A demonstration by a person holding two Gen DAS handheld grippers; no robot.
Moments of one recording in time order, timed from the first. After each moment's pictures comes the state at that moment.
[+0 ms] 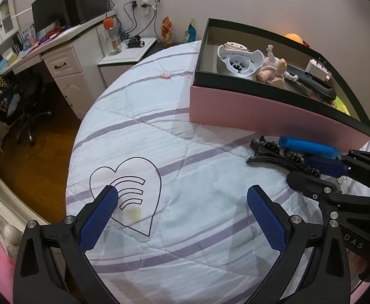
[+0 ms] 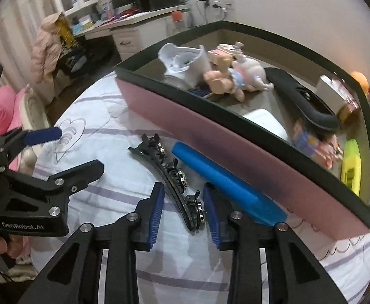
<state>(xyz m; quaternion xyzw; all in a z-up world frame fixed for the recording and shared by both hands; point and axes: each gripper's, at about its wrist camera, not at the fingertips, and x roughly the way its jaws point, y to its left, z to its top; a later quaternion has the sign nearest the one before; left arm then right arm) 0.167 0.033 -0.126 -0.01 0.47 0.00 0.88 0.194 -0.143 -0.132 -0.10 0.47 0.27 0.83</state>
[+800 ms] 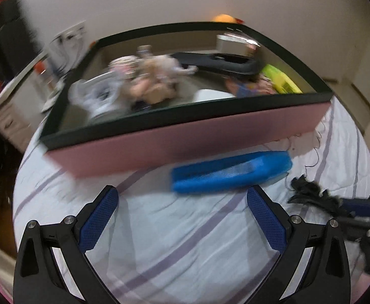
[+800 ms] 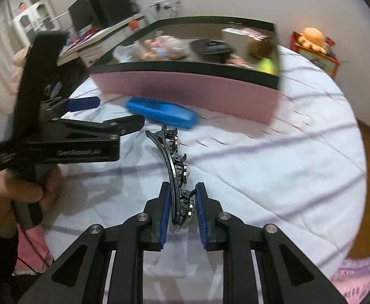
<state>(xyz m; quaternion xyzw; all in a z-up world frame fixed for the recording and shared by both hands) 0.191 -0.067 -0.131 0.11 0.44 -0.16 0.88 0.114 -0.256 -0.126 0.01 0.49 0.16 0.86</state>
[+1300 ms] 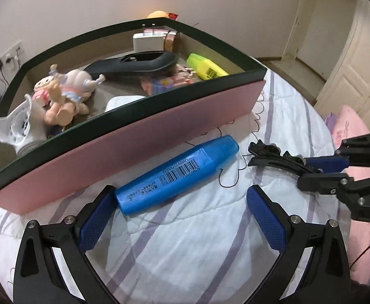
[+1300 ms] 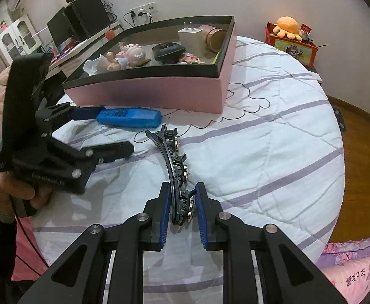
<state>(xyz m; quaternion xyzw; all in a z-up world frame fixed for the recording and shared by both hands) 0.183 -0.094 -0.129 0.14 0.44 -0.32 0.83 0.118 -0.282 -0.127 0.04 0.49 0.13 0.86</state>
